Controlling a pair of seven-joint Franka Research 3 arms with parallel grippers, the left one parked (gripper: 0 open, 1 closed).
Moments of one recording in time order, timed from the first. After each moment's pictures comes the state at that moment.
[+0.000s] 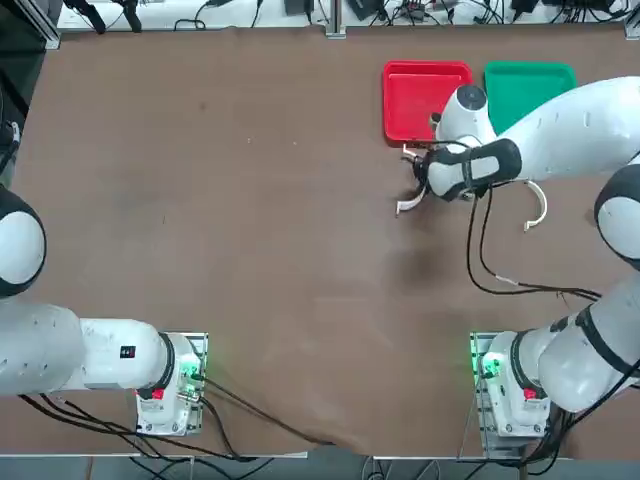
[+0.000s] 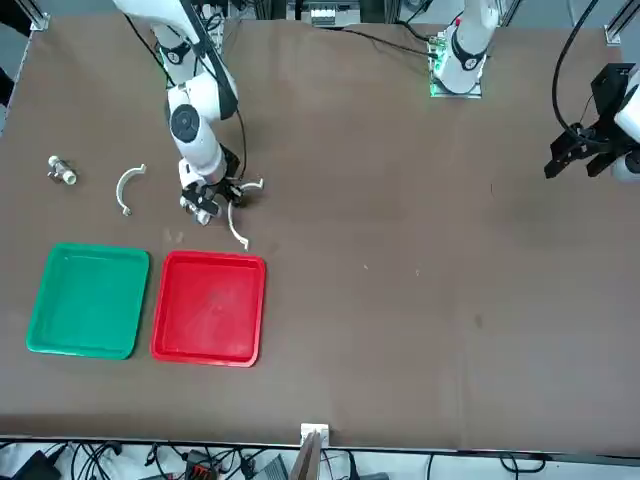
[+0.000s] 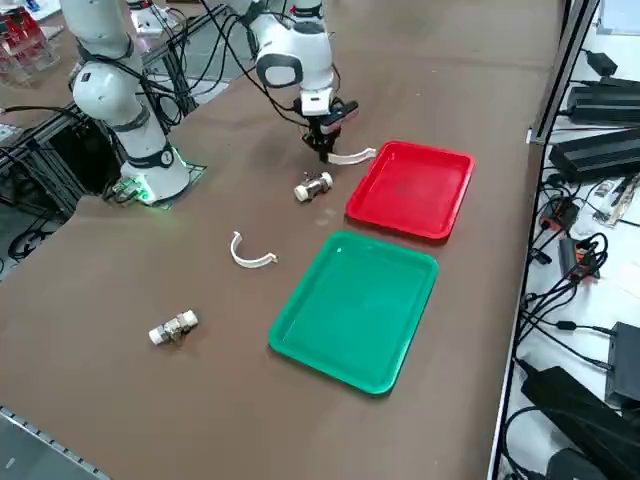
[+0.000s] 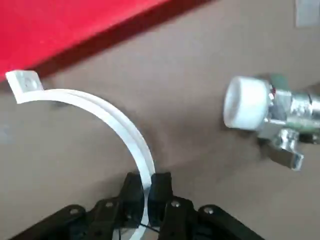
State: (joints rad) arm 0.47 0.24 -0.01 -2.40 0.07 2.69 0.85
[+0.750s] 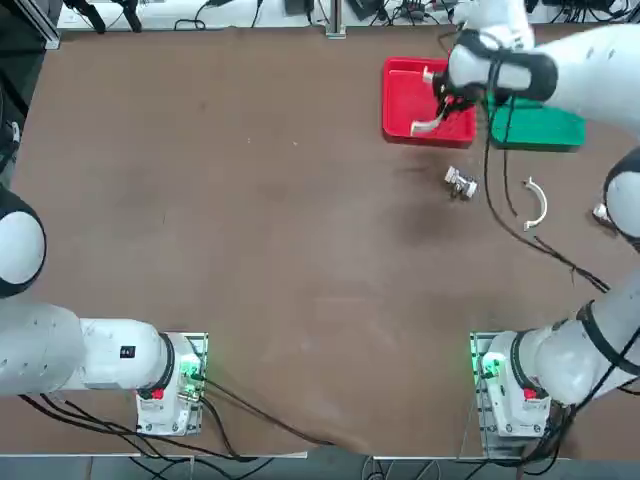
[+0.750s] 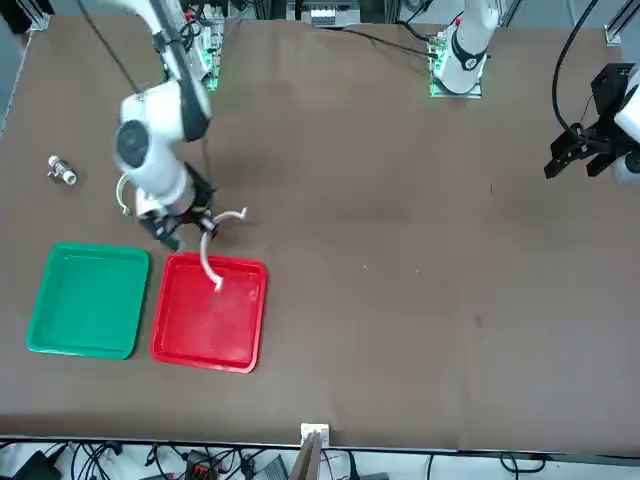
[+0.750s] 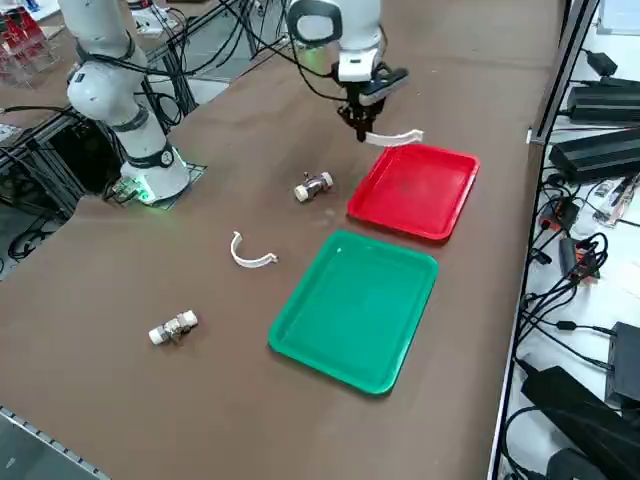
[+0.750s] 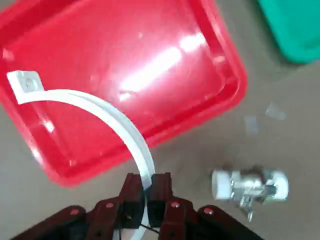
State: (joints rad) arm 0.29 0.30 -0.04 -1.93 0.07 2.25 0.80
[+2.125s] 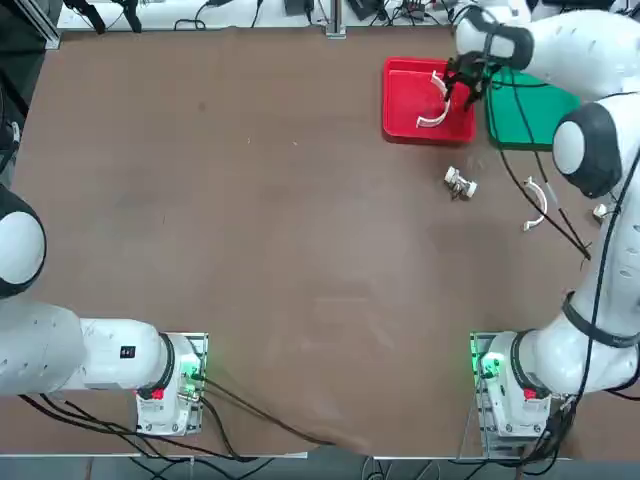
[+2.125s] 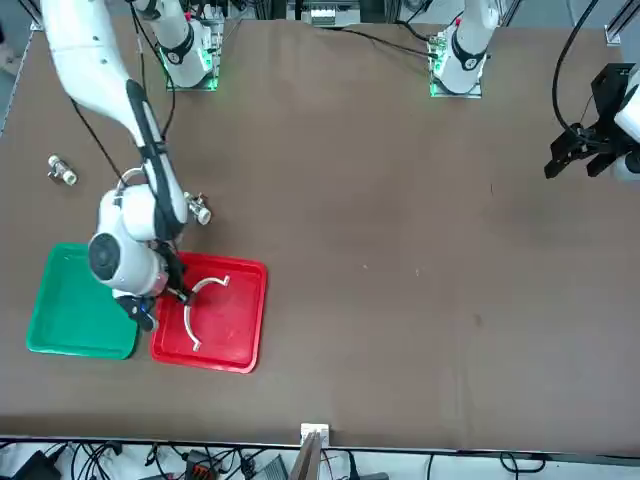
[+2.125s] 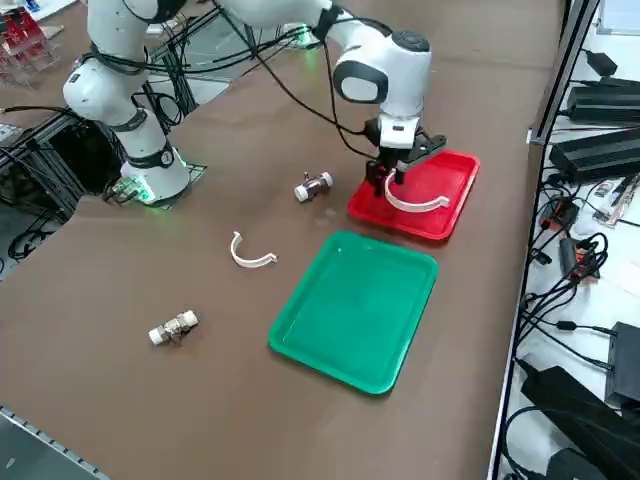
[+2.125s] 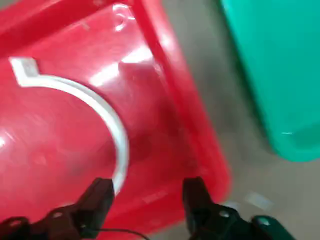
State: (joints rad) arm 0.14 0.62 -0.04 -1.57 0.06 2.04 0.55
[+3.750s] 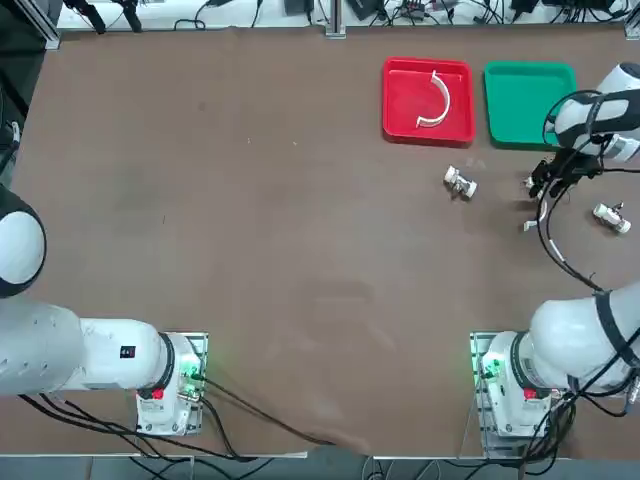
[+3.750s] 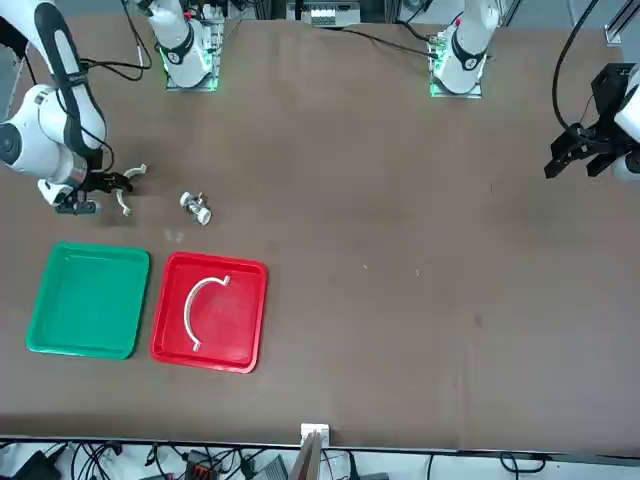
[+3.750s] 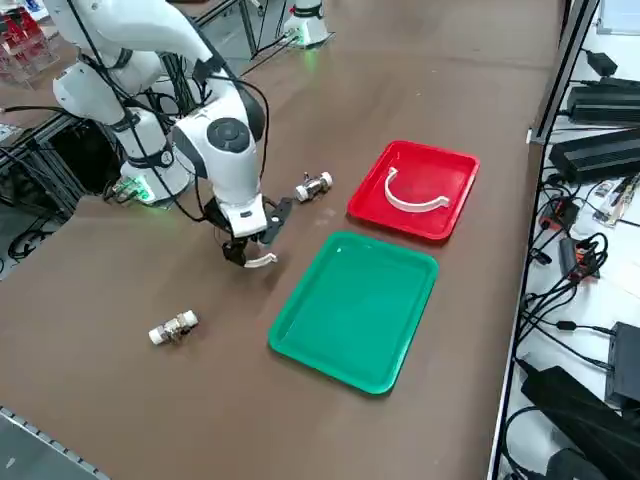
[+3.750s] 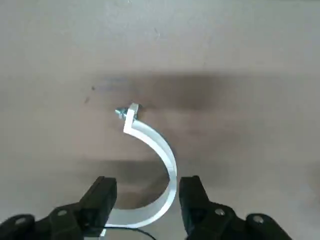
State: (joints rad) arm -0.33 0.24 -0.05 -2.38 -0.05 2.39 -0.36
